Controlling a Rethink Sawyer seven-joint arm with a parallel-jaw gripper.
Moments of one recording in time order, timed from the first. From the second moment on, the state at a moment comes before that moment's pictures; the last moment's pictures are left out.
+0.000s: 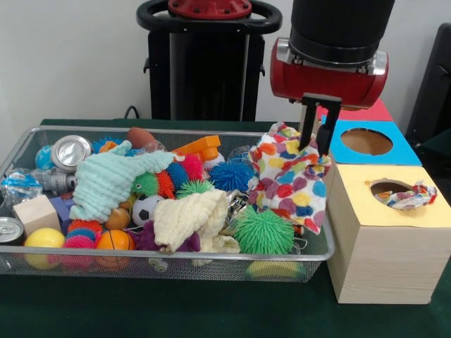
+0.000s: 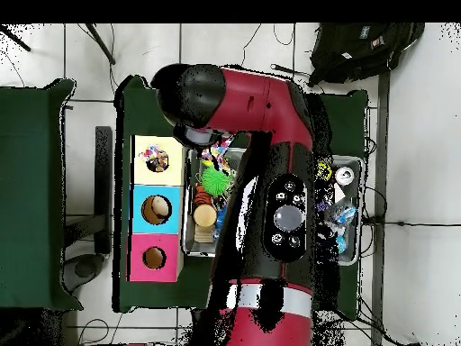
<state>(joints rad) -0.06 -0.46 -0.14 0.95 0.10 1.17 1.80</state>
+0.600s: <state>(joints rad) 0.01 -0.46 -0.18 0.91 0.15 1.26 1.96</state>
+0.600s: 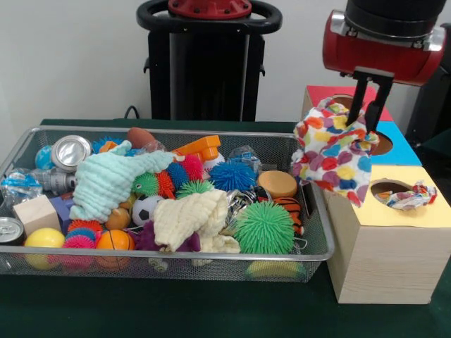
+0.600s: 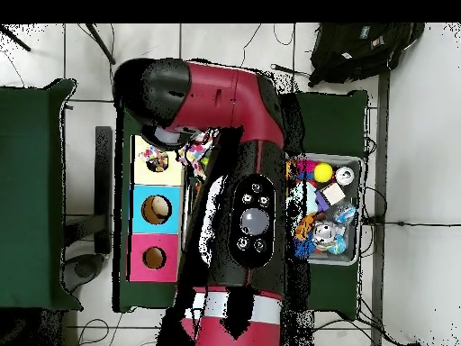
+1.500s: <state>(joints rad) 0.00 -0.42 -0.18 0.78 0.16 1.32 2.03</state>
